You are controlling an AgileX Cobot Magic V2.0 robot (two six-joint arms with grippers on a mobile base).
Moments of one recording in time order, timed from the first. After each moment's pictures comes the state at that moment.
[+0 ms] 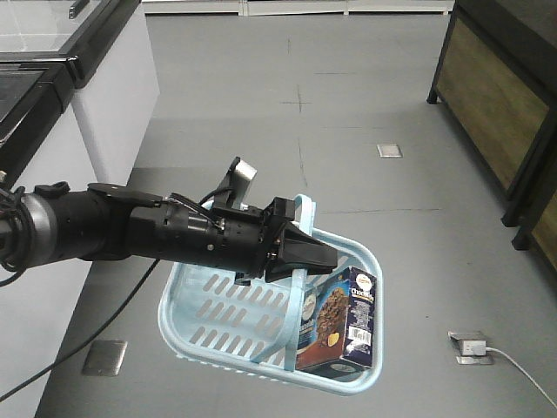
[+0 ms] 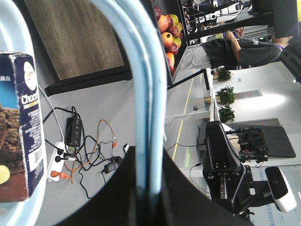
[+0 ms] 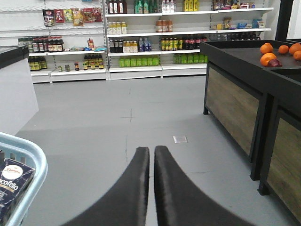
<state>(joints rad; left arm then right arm) -0.42 1.88 -1.15 -1.65 1.05 0.80 -0.06 -0.01 0.03 -0.11 0.11 0.14</state>
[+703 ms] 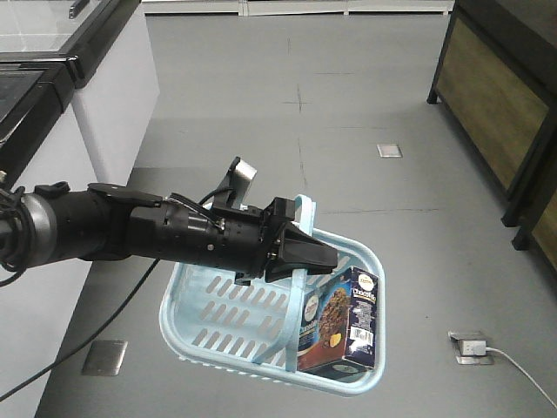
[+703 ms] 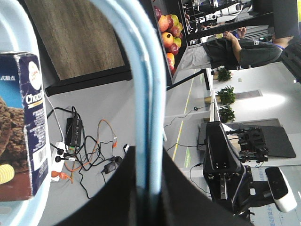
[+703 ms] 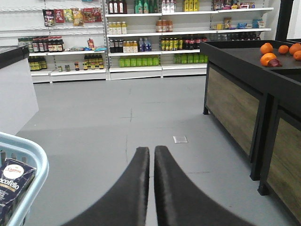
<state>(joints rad) -0.42 1.88 -1.15 -1.65 1.05 0.80 -0.06 -0.01 0.03 -0.11 0.11 0.14</state>
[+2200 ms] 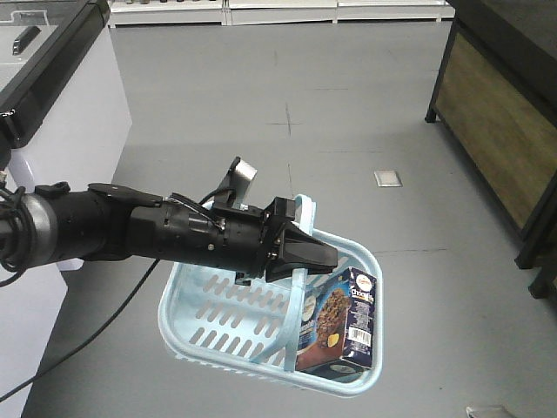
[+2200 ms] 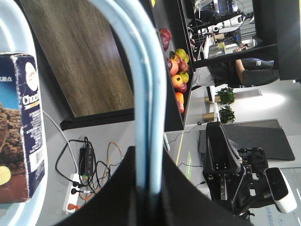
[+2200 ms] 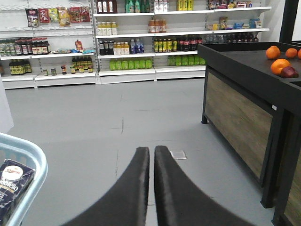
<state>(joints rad) -0.42 1.88 -1.15 -1.65 1.05 0.80 -0.06 -0.01 0.03 -0.11 0.11 0.14</state>
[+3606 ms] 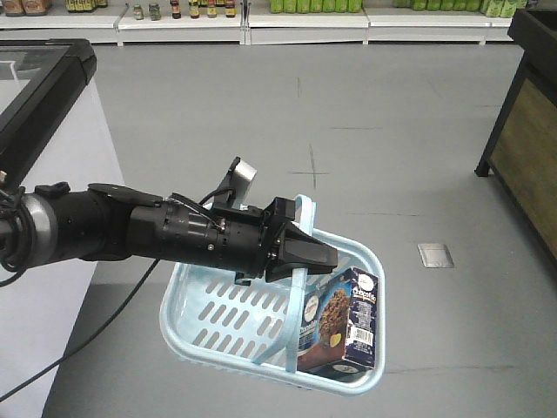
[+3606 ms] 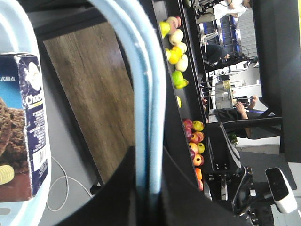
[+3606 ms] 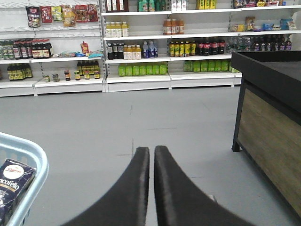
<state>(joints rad) -0.42 1.88 -1.15 -1.65 1.05 0.80 -0.06 -0.01 0.03 -0.11 0.11 0.14</state>
